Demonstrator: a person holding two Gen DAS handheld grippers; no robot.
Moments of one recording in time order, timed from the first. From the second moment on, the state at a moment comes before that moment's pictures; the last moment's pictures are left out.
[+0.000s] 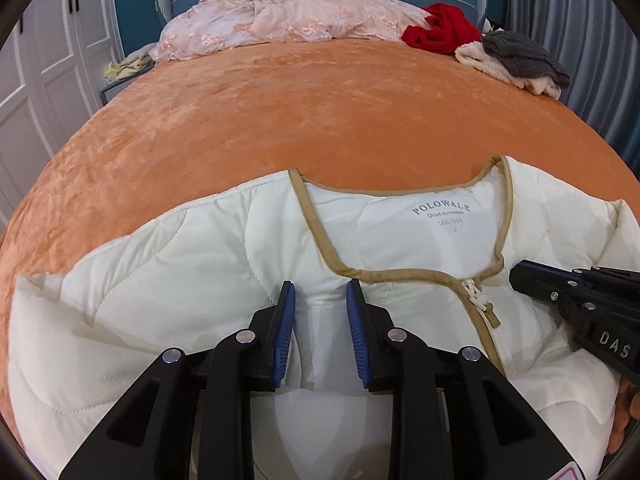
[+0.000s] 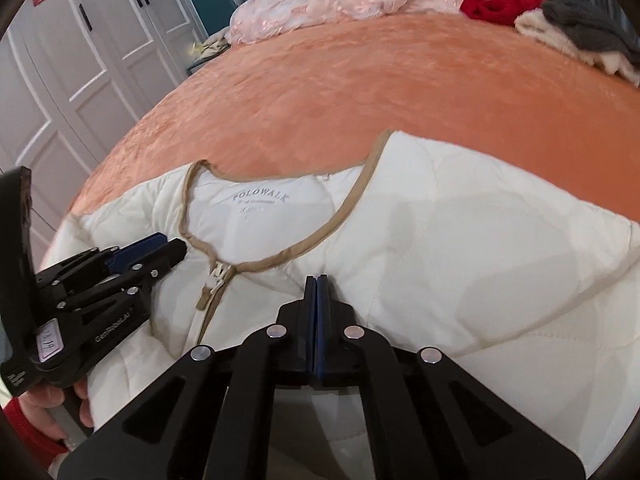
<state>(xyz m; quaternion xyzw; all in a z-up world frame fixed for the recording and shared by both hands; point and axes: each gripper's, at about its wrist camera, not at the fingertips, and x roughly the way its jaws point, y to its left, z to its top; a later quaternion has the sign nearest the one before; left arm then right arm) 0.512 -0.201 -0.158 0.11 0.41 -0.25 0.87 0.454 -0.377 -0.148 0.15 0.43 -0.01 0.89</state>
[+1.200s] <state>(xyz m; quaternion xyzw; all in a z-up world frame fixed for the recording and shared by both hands) 0.216 0.147 -0.117 -0.15 0.54 -0.17 0.81 -0.054 -0.421 -0.135 0.45 0.38 -0.06 0.80</state>
